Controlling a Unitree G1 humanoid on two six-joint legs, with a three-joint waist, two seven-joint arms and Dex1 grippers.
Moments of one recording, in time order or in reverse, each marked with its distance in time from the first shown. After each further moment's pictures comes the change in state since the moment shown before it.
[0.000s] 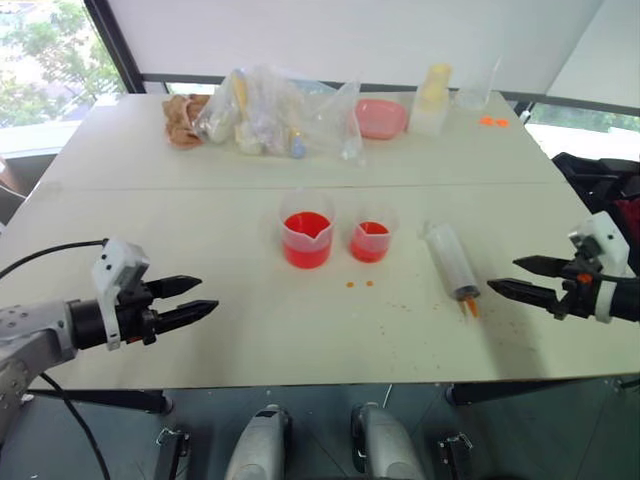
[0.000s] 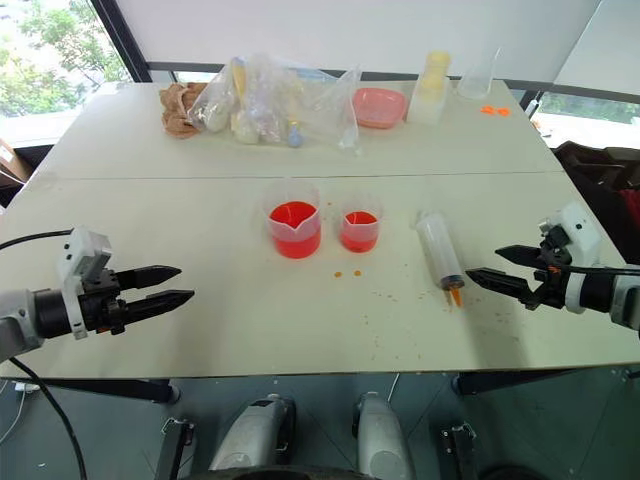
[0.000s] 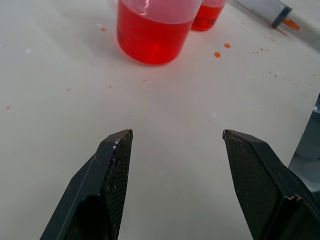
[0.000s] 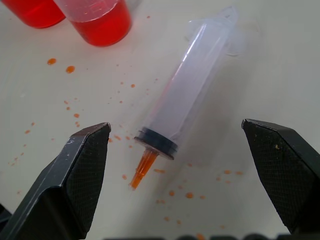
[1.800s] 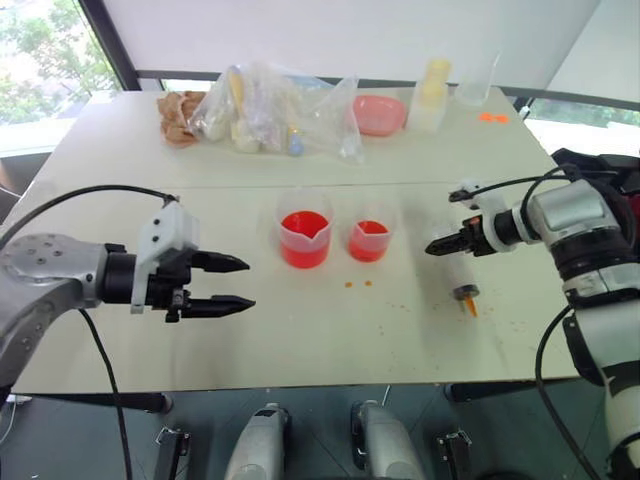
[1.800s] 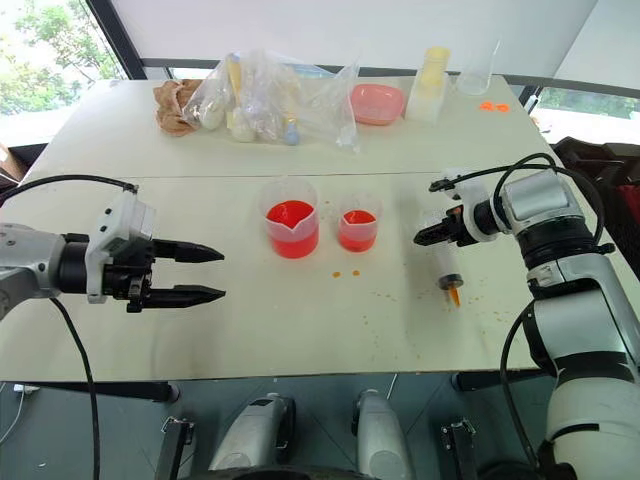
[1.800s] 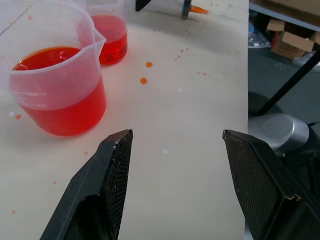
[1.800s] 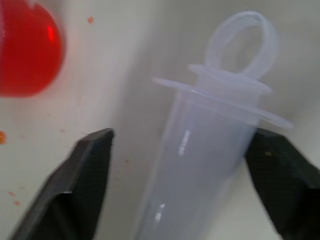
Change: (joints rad) left arm -0.361 0.171 -0.274 -0.033 0.023 -0.062 -0.195; right arm -0.988 0.268 0.798 0.842 -0.438 0.217 0.057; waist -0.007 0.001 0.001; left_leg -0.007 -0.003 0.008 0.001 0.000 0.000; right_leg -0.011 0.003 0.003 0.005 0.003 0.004
